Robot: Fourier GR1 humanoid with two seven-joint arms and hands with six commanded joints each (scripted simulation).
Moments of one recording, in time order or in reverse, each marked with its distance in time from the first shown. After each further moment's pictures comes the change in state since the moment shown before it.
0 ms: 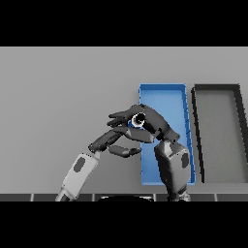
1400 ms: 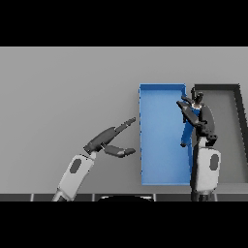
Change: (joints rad) left arm 0.022 0.039 0.009 -0.035 -0.027 0.024 -0.056; right arm 0.263 -0.207 -0.348 0.252 0.236 -0.269 0.055
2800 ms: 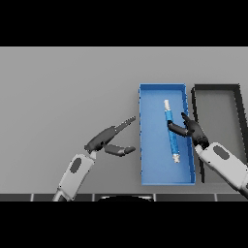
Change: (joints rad) left arm -0.009 -0.003 0.003 0.011 -0.006 0.011 -0.005; right arm -0.206 -0.863 1.066 0.172 -0.793 -0.566 0.000
